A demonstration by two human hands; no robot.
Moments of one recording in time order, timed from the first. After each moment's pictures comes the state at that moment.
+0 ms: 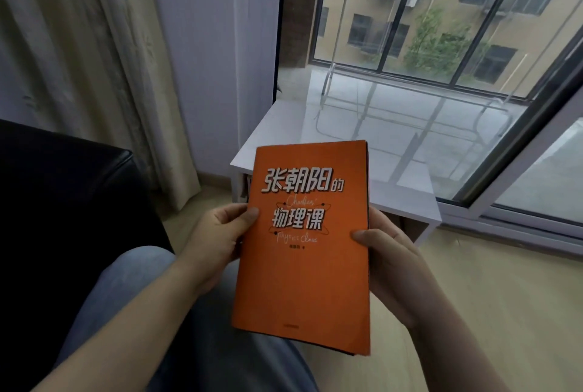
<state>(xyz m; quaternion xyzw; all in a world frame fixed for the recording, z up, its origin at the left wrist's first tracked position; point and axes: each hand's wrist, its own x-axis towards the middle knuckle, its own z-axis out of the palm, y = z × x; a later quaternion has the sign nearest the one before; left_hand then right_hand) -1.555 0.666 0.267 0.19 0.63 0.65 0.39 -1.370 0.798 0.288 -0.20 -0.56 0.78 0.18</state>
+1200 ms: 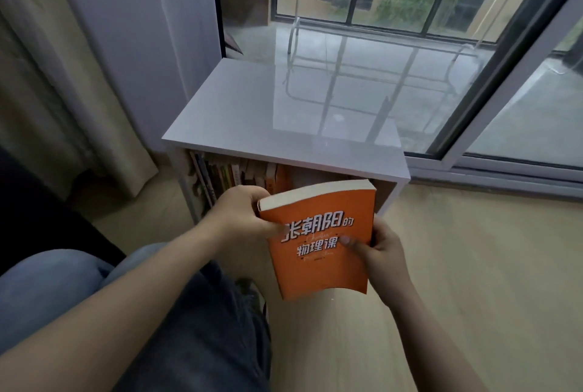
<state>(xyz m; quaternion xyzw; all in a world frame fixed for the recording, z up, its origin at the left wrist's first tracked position) -1.534 0.773 0.220 0.44 0.76 0.35 0.33 -1.326 0.881 0.151 -0.39 -0.64 0.58 0.32</state>
